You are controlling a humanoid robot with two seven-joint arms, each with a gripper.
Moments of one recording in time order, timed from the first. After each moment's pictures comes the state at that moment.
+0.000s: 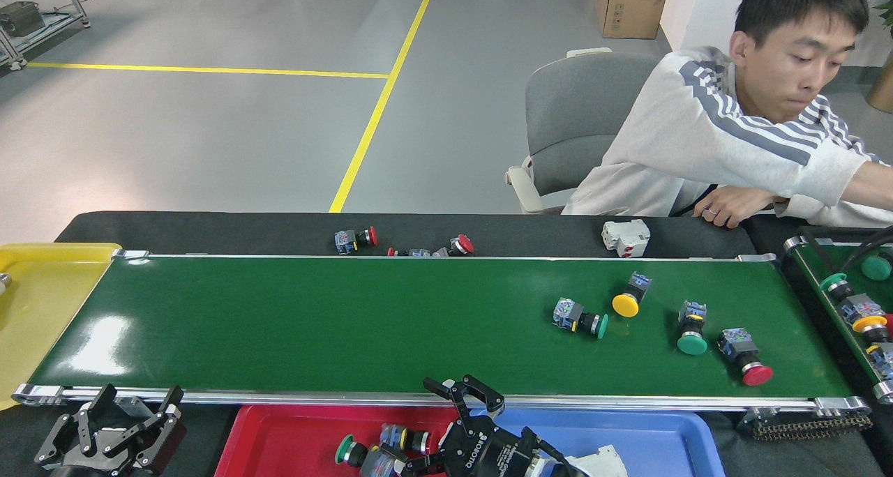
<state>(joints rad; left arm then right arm) 0.22 0.40 0.15 -1.53 -1.13 -0.24 0.10 -0.13 -0.01 0.57 -1.52 1.42 -0.45 0.00</state>
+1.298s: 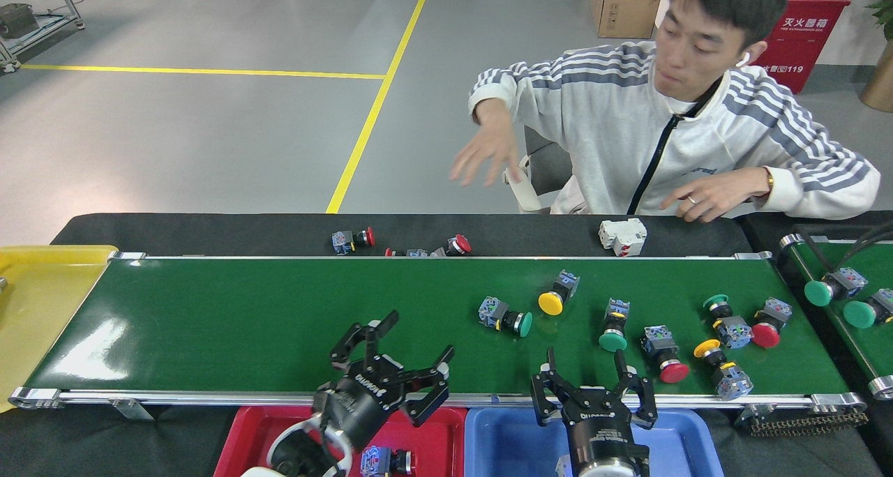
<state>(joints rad) -0.28 0.01 -0.43 -1.33 -1.44 -0.24 -0.02 -0.05 0.11 0.28 -1.46 1.53 0.39 0.05</state>
